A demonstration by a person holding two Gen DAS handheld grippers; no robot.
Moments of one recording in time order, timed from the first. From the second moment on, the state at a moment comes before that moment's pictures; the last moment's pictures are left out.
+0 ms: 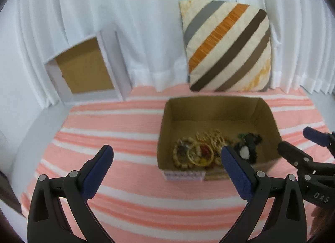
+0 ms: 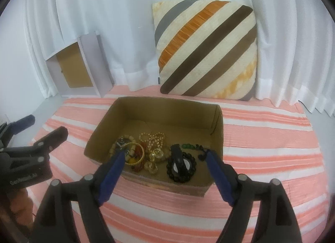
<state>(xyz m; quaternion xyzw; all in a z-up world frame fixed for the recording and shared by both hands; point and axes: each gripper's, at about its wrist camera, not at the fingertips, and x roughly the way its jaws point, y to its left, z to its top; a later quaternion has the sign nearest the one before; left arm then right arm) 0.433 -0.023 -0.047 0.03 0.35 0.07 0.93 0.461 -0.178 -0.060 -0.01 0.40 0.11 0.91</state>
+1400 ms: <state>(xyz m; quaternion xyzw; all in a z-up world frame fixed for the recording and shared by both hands) 0.295 -0.020 0.028 0.00 0.33 0.05 0.94 0.312 -0.165 0.049 -0.03 0.36 0.13 0.92</state>
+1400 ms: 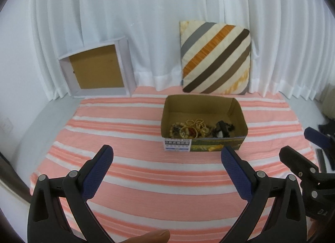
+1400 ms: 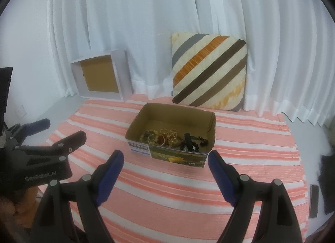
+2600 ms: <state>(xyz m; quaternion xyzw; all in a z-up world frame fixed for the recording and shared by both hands) 0.281 -0.020 0.038 0.00 0.32 0.05 0.95 0.299 -0.165 0.062 -0.04 0.36 0.12 0.93</state>
